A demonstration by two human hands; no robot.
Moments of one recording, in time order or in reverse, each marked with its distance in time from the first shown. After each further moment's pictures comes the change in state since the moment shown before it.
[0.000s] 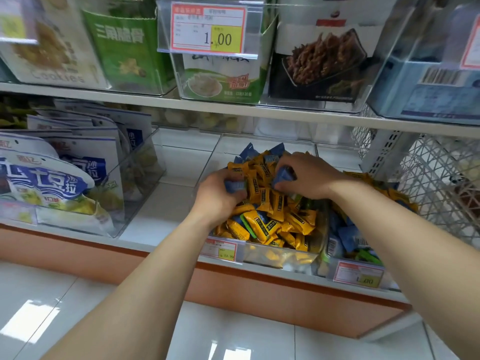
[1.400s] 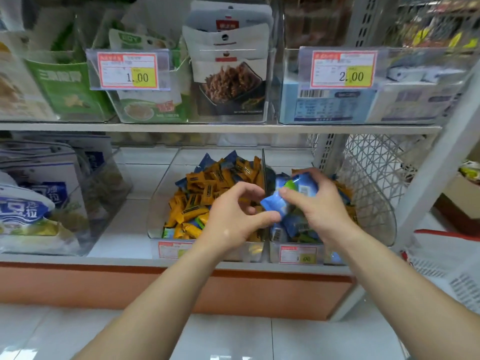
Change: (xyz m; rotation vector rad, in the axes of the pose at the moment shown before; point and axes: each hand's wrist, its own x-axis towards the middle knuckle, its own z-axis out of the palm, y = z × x) left_hand -0.079 0.093 0.049 -0.214 -0.196 0.251; right_hand -0.143 0.010 0.007 1.061 0.673 0.259
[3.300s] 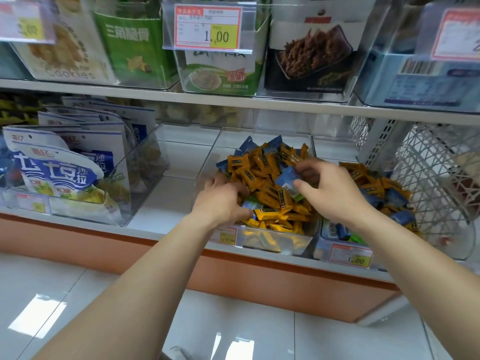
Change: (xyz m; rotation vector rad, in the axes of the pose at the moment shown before) left_hand 0.020 -0.091 -0.078 0.765 -0.179 -0.252; right_hand 0.026 -0.003 0.066 -0.710 -0.299 -0.194
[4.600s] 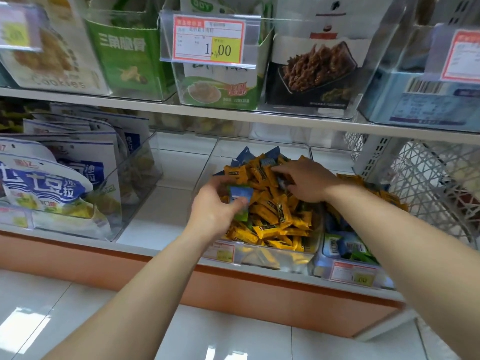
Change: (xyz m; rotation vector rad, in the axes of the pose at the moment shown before) left_hand -0.011 0.006 -0.009 -0.867 0.316 -0.083; right_hand 0.089 0.023 0.015 -0.484 -0.422 -0.094
